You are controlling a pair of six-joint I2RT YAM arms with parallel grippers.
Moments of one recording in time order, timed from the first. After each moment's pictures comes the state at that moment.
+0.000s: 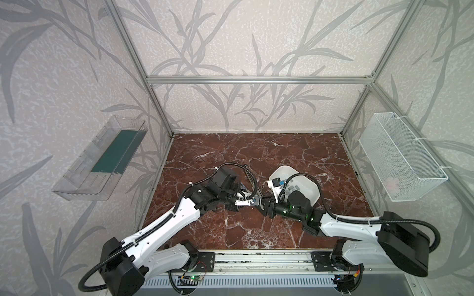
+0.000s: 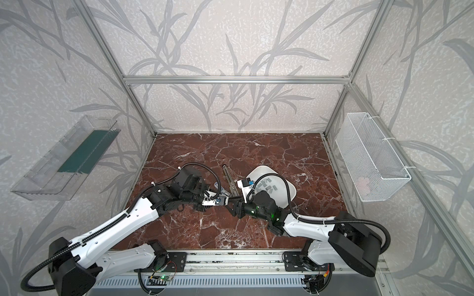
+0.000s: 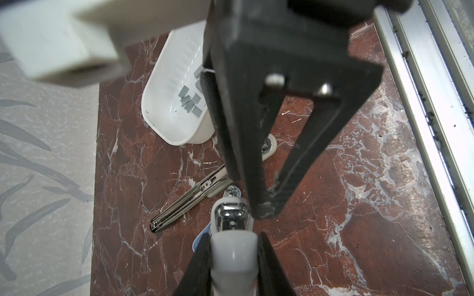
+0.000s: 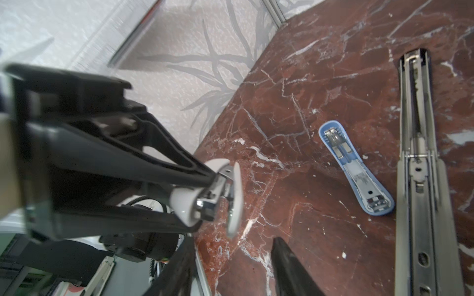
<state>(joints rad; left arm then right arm) -0.70 1.10 0.92 -0.66 0.31 1.05 0.95 1.33 0.44 0.65 -0.23 0.74</state>
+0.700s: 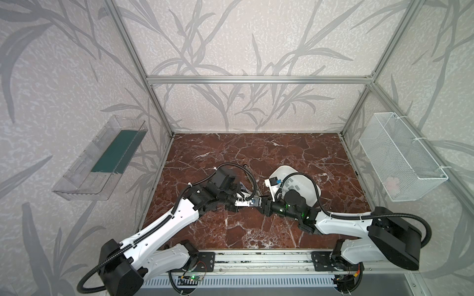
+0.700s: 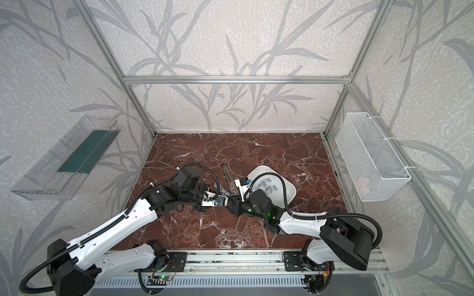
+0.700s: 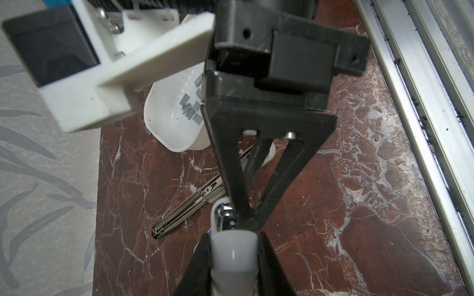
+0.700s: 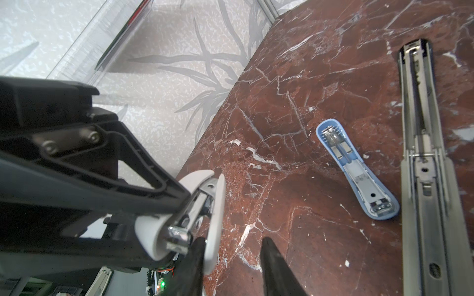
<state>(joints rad) -0.70 1.09 0.91 -0.65 0.33 1.07 0.95 1.36 0.46 0.68 -0.19 0.77</state>
